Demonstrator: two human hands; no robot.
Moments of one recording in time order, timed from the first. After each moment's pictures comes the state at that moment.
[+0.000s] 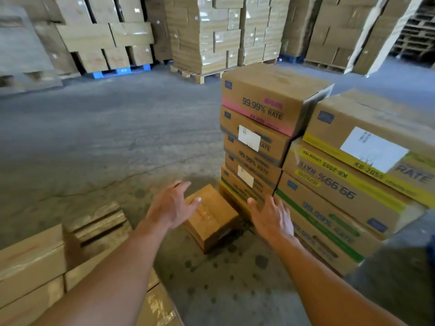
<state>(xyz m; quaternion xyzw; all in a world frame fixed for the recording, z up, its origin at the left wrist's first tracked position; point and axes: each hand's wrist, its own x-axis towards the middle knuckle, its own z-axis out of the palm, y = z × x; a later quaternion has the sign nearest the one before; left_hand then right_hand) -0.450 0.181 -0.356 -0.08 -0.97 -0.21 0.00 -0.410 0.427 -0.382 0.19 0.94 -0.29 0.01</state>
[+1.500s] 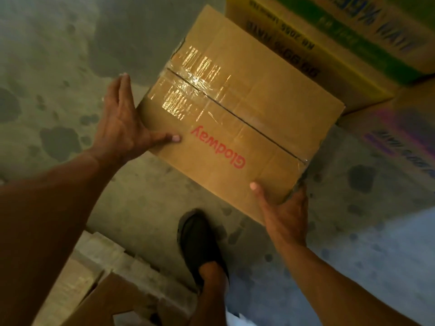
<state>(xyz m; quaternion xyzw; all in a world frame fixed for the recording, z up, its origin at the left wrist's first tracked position) -0.983 0.068 -1.042 -0.10 -0.95 -0.20 -0.22 -0.740 0.266 -1.048 0.58 0.71 -0.39 0.09</state>
